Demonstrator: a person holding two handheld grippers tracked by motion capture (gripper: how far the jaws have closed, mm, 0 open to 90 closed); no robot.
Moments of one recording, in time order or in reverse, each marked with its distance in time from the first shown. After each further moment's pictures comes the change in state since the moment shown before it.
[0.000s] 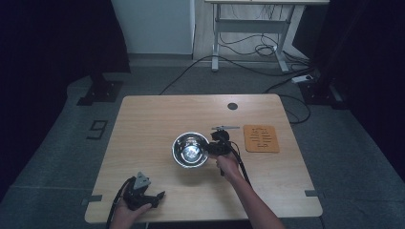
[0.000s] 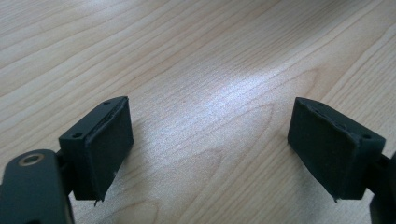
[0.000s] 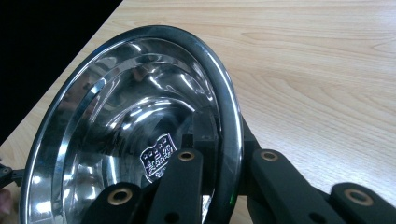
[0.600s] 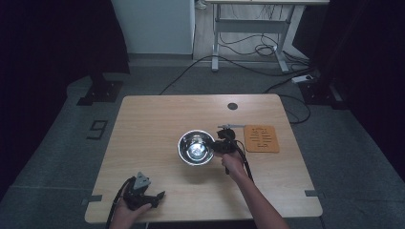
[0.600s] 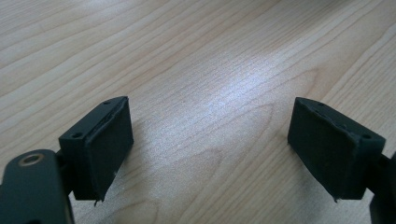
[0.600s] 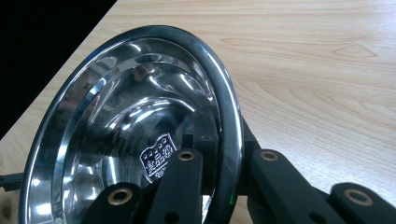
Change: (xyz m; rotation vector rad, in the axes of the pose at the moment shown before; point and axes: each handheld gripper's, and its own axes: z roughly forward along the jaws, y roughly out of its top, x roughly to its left) left arm 0.000 0.000 0.000 0.000 0.000 0.000; right arm -0.015 0.003 -0.011 -0.015 -0.027 0.013
